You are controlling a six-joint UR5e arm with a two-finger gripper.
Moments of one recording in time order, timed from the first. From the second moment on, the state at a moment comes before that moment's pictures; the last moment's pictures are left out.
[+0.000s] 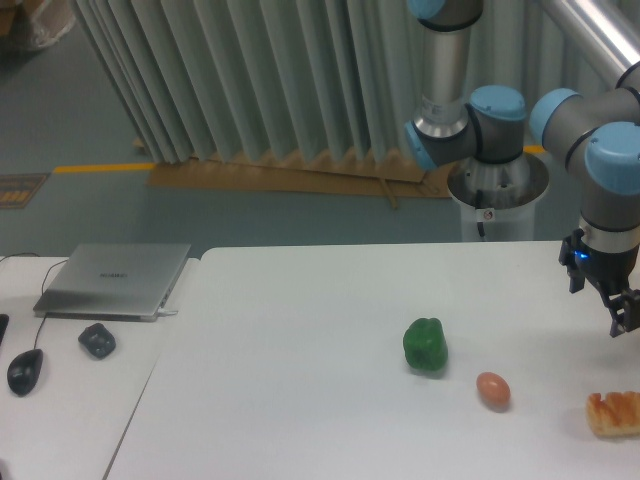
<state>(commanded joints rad) 2.54 -1.92 -1.50 -1.21 1.60 1.46</state>
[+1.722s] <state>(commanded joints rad) 2.53 -2.09 -1.48 -1.06 1.66 1.46</state>
